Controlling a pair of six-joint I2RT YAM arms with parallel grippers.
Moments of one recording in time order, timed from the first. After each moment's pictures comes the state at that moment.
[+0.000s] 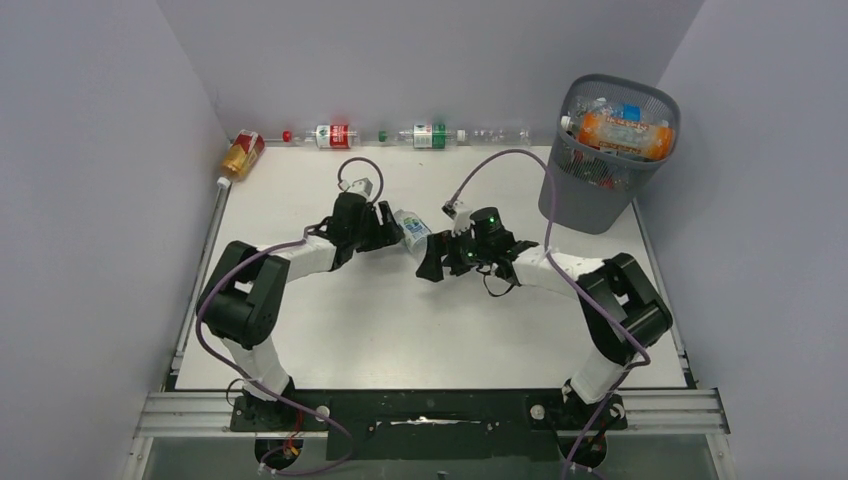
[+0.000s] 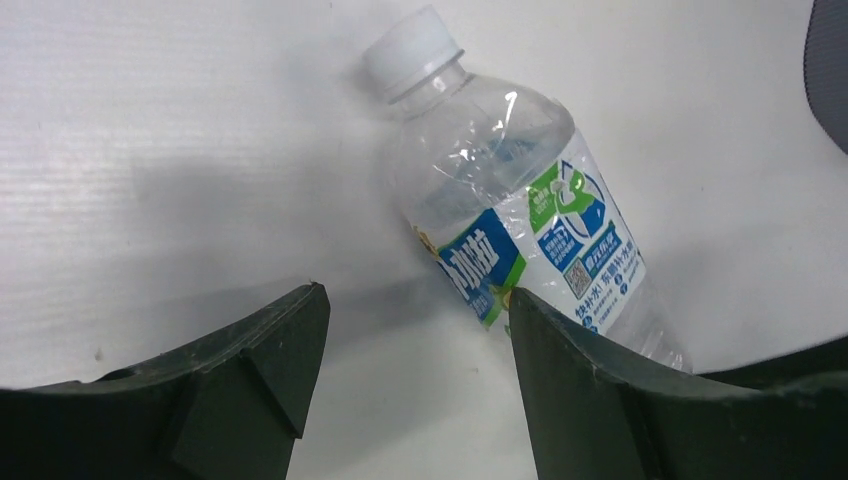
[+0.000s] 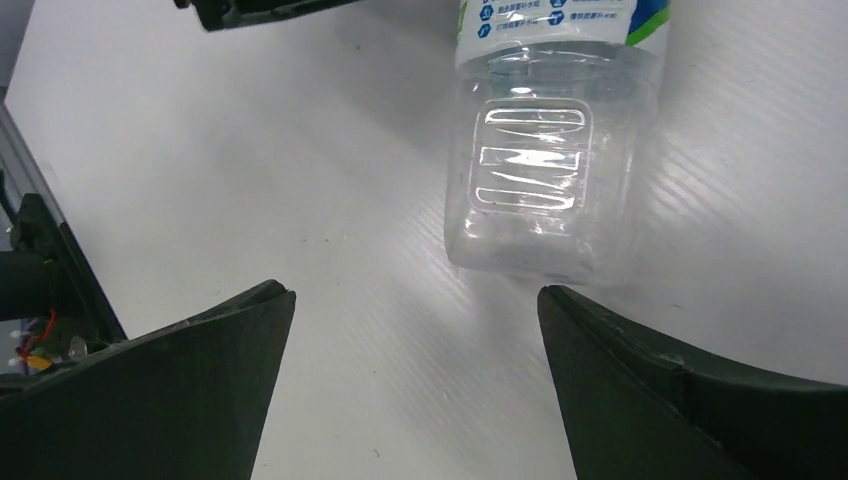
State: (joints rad) left arm -0.42 1.75 0.91 0.18 0.09 -0.62; right arm 0.55 1.70 0.88 0.14 -0.48 0.30
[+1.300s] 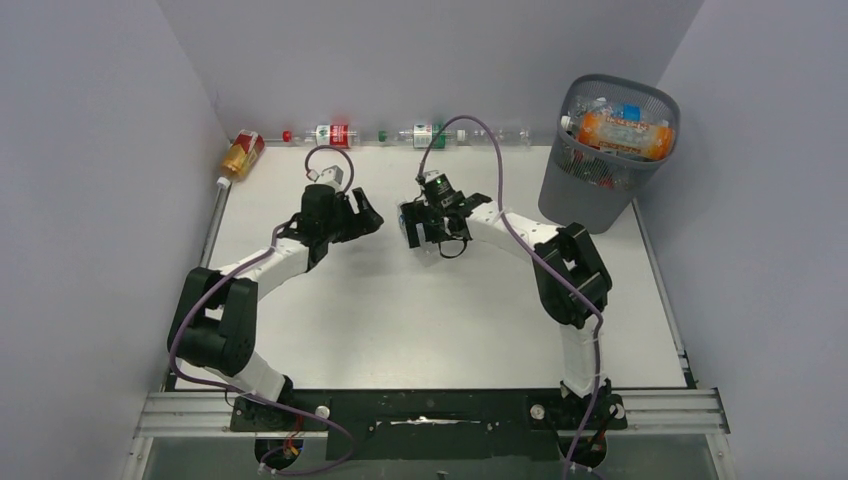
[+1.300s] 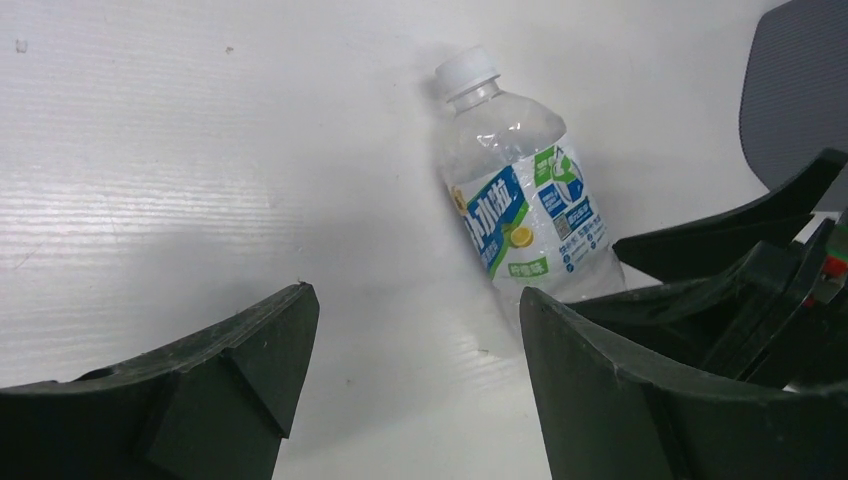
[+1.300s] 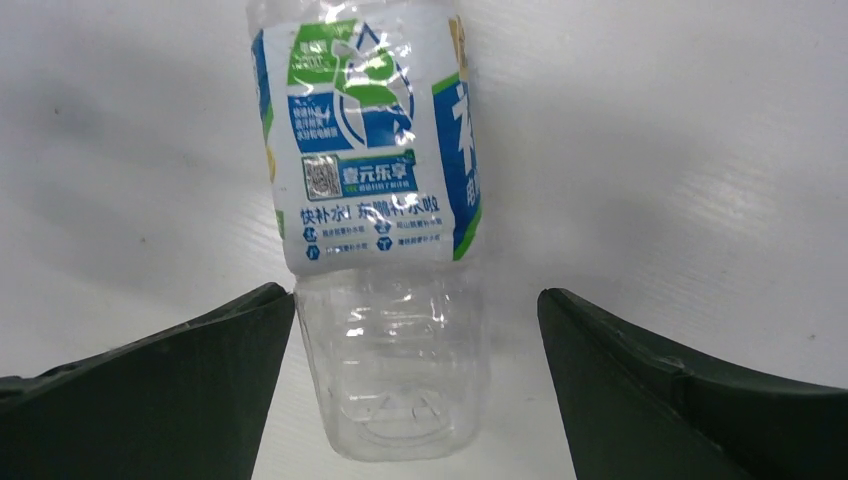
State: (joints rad) left arm -0.30 1.59 0.90 0.12 0.12 -0.59; right arm 0.65 2.02 1.50 -0.41 0.05 0.31
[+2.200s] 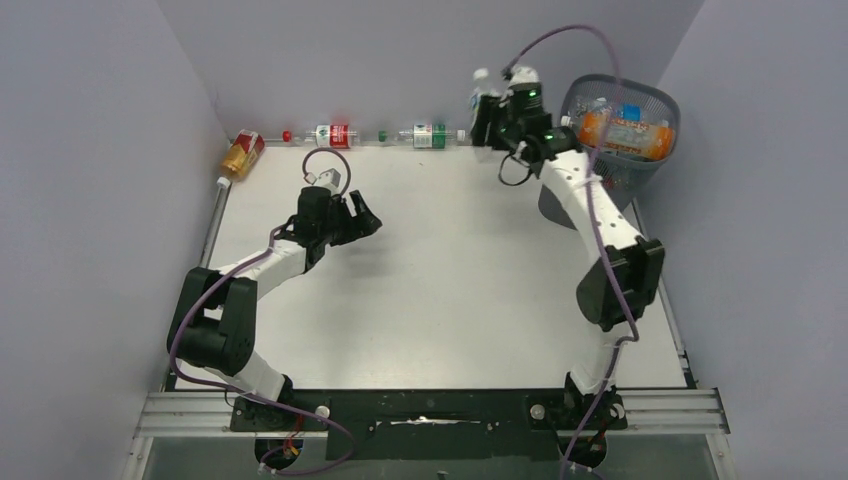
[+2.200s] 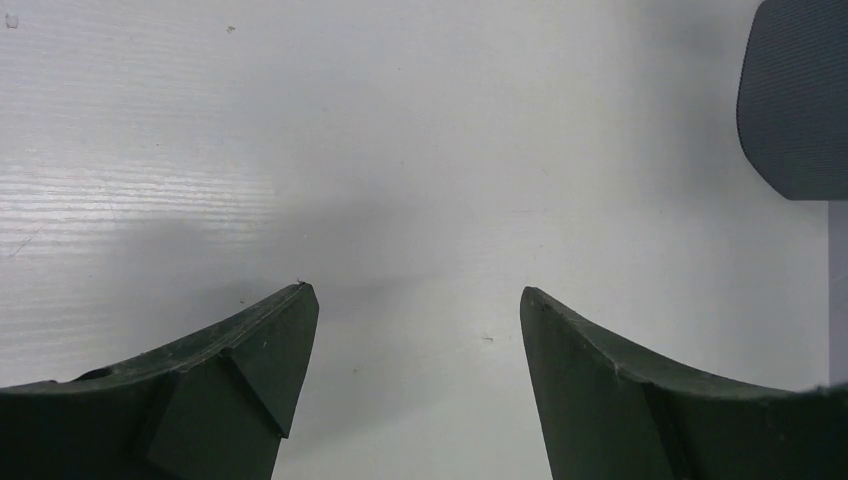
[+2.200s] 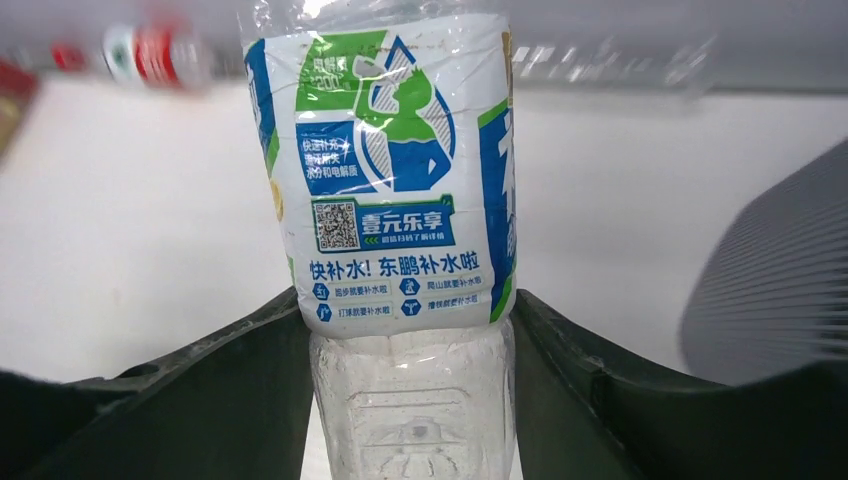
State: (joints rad) left arm -0.28 1.59 0.87 0.13 0.16 -0.59; right arm 0.39 1.94 1.90 -0.58 0.07 0.25
